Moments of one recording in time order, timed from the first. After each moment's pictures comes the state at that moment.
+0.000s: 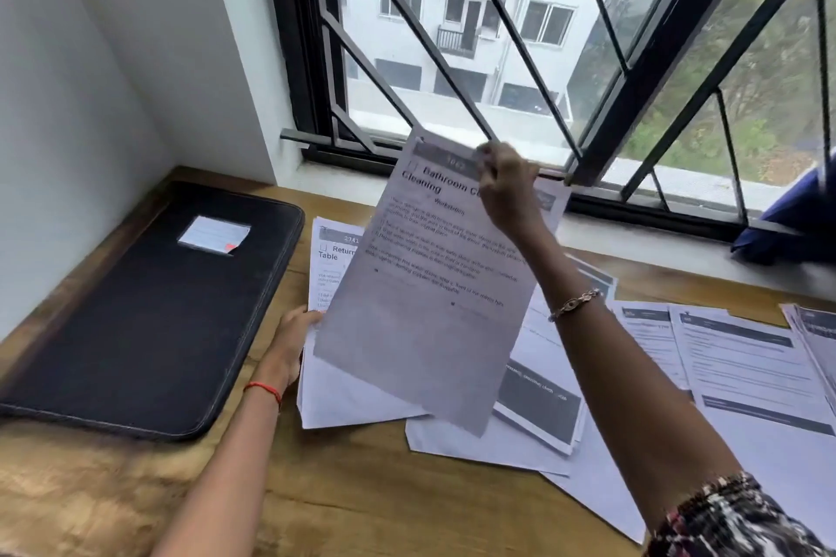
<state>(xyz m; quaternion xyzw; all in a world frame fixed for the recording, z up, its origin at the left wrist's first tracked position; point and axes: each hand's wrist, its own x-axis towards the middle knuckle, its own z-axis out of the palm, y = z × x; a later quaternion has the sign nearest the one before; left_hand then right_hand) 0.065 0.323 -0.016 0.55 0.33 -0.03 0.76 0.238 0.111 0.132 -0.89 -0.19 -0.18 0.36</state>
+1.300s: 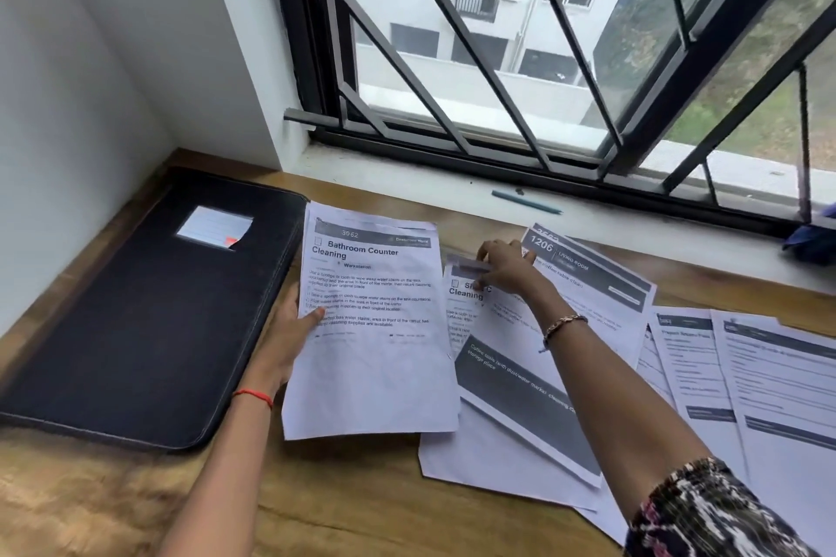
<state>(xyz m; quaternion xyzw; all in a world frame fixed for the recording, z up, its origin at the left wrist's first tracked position) 0.076 0.348 -0.036 0.62 0.27 0.02 0.74 0.267 0.094 -0.006 -0.96 -0.15 0.22 0.11</state>
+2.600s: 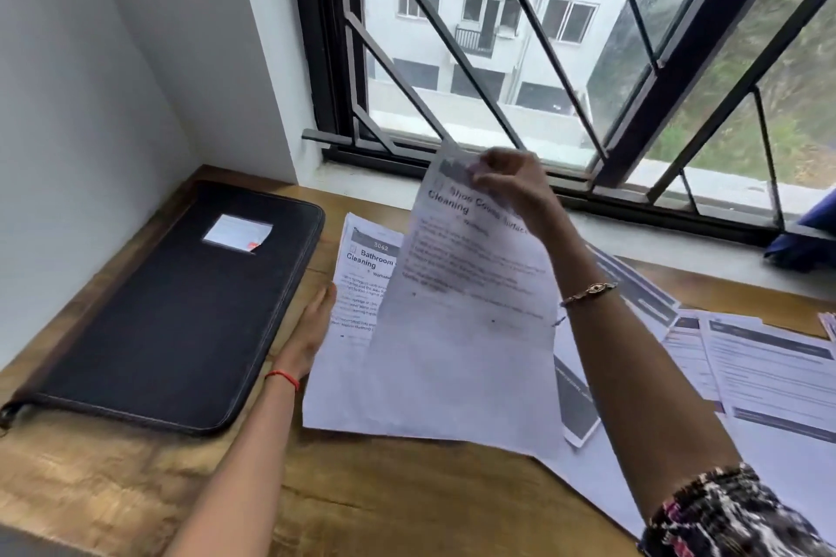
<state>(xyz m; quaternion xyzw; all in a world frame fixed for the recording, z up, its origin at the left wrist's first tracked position) 0.074 0.339 -0.030 0.61 0.25 -0.03 0.75 0.239 0.115 0.142 -0.77 -0.22 0.09 0.59</state>
